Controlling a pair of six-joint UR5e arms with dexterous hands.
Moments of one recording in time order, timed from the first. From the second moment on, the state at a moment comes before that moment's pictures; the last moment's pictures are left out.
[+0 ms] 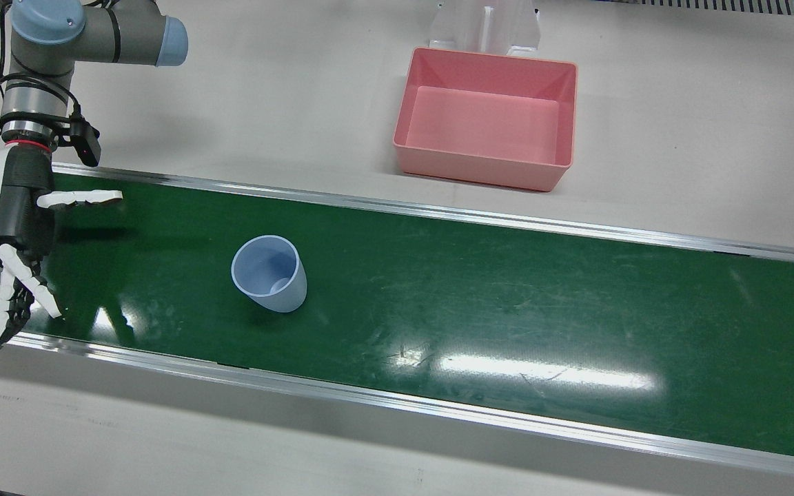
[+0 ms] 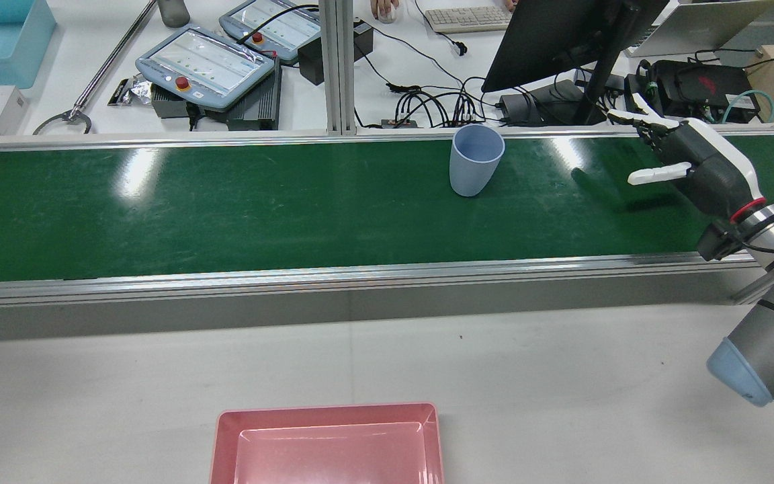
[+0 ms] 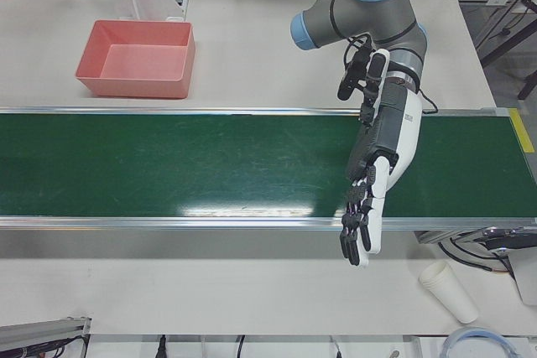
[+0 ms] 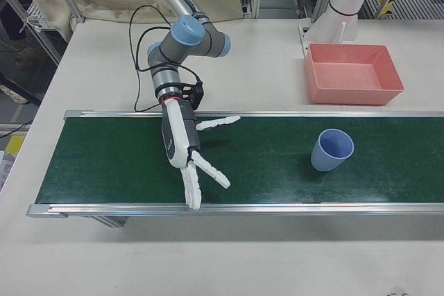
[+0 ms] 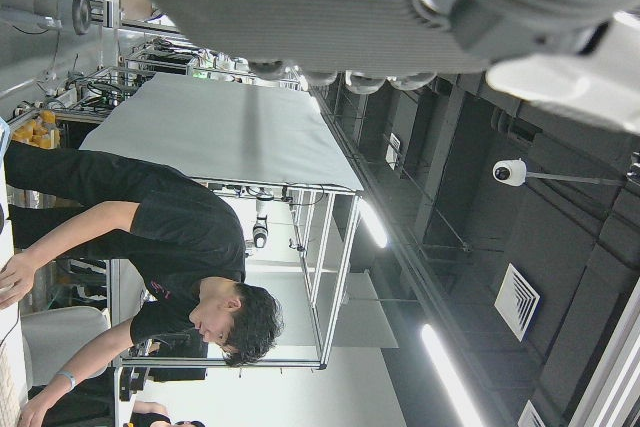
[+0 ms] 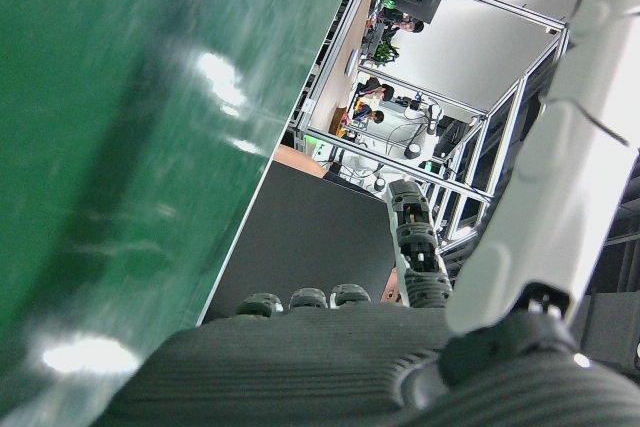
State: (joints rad) left arm -1.28 -1.81 -1.74 -0.02 1.42 -0.03; right arm 1.00 -1.50 1.77 -3.23 -1.23 -0.42
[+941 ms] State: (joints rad) left arm -1.29 -1.81 -1.74 -0.02 1.42 -0.03; right arm 0.99 -1.50 1.77 -3.22 -1.23 -0.42
